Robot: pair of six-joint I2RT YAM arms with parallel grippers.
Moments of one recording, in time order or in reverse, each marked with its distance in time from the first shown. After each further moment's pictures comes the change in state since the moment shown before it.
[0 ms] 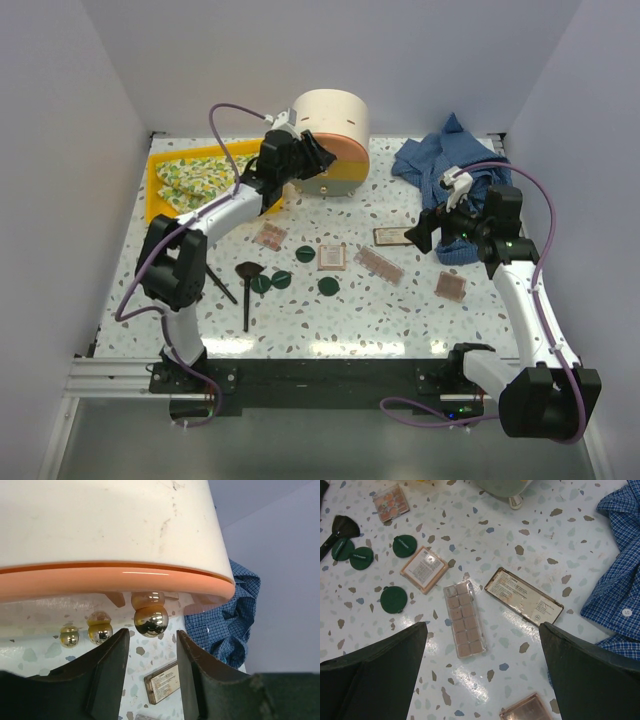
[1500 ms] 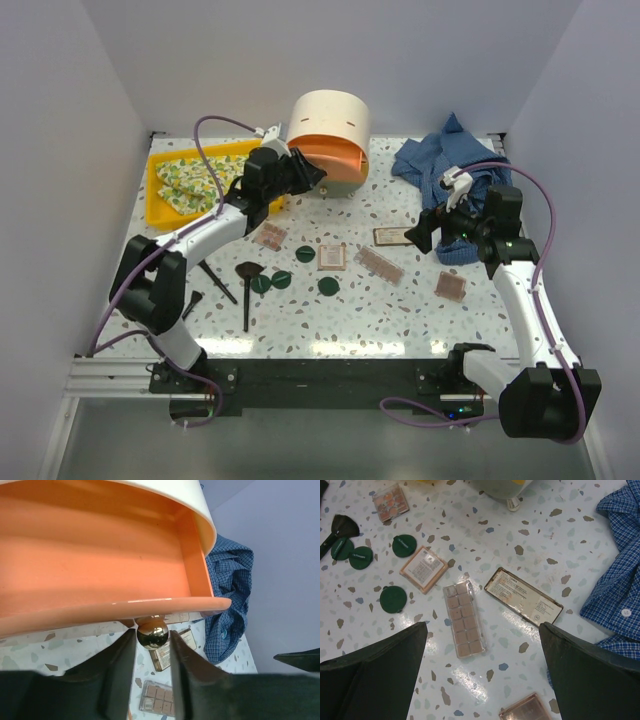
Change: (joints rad) left arm 0.000 -0.195 -0.248 0.079 0.050 0.063; right arm 0.000 -0.001 0.000 -0.001 0.001 -0.004
